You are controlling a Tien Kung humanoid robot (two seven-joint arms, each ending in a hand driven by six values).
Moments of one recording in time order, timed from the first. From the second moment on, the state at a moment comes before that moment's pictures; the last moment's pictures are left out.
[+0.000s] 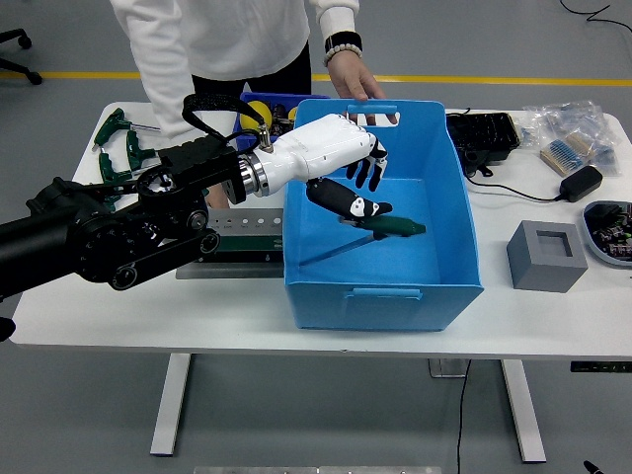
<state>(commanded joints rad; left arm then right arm) -1.14 0.25 -0.18 -1.07 1.56 0.27 -0.22 0.17 -0.22 0.15 0.20 0.03 -0.11 0.00</state>
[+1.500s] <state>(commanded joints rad) -1.02 0.40 -0.32 -0.94 1.78 -0.04 -0.02 0.16 -0.21 0.15 0.19 0.05 -0.11 0.01</state>
